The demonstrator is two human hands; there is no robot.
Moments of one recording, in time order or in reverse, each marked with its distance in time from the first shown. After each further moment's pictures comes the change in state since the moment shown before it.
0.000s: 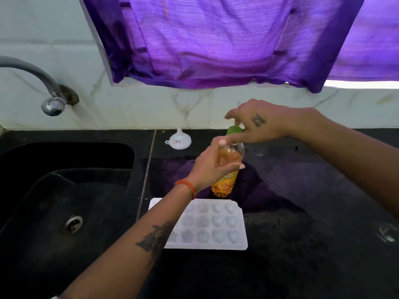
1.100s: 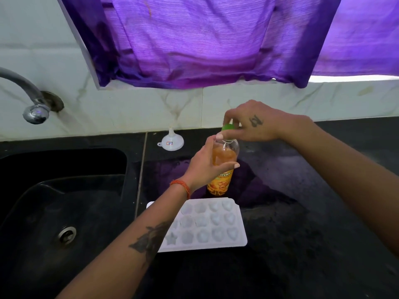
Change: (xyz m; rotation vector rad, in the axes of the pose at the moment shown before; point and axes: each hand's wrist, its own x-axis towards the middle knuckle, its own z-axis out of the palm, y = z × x) left_hand 0.002 -0.001 -0.003 -0.024 -0.063 0.006; right_hand -0.007 0.007 0.015 0.107 0.051 0.131
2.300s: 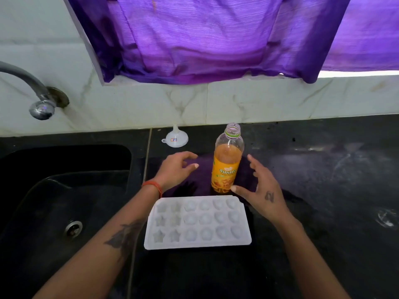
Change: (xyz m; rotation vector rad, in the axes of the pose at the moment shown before) left_hand -0.009 -0.074 -0.050 0.274 0.048 -0.167; right_hand -0.074 -0.026 0.164 0.769 0.393 0.503
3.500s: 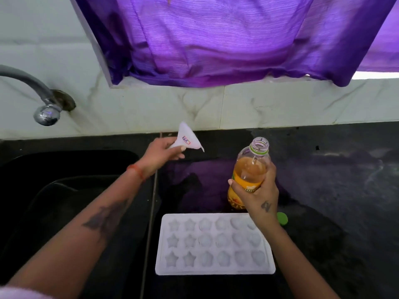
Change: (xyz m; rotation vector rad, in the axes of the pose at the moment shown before) left_hand 0.050 -0.035 -0.073 -0.426 -0.033 -0.112; right_hand 0.041 -0.020 0.064 0.287 0.343 -0.001
